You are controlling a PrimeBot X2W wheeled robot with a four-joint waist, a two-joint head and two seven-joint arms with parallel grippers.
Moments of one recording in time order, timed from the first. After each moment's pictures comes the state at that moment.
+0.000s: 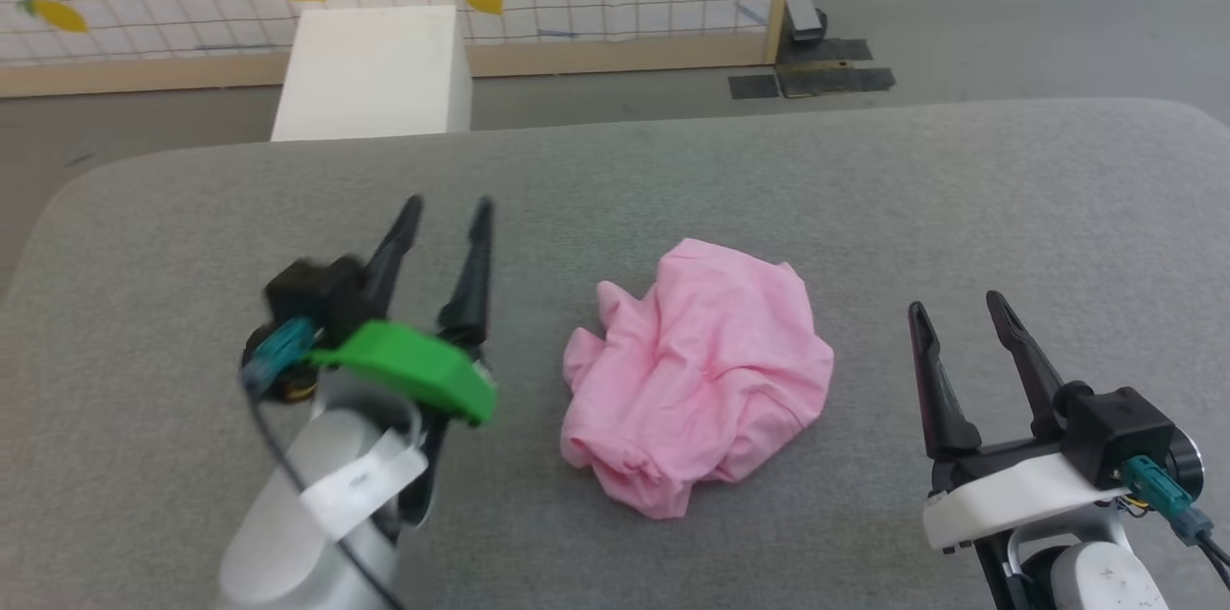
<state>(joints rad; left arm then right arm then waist) -0.41 0.19 -0.36 0.33 -0.53 -0.02 -0.25 -0.04 -0.05 0.02 0.05 0.10 0.13 -0.19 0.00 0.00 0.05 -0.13</state>
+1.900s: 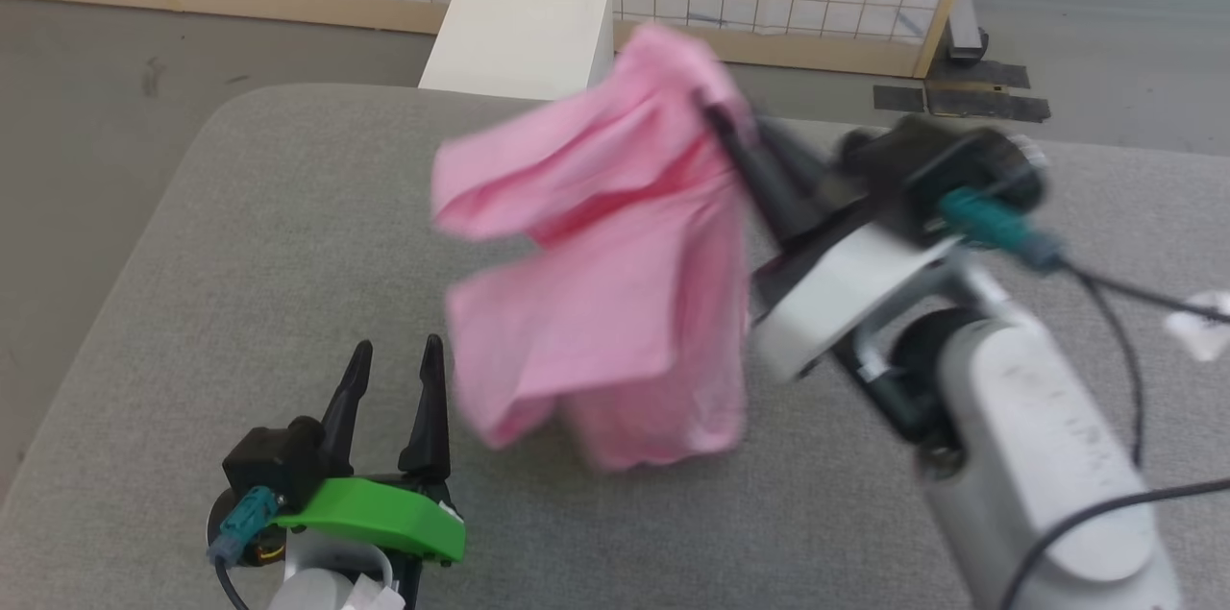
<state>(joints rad) -0.06 0.06 -0.08 0.16 -0.32 -0.10 -0.26 -0.49 -0.05 0.36 -0.06 0.18 0.13 0.21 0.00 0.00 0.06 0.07</state>
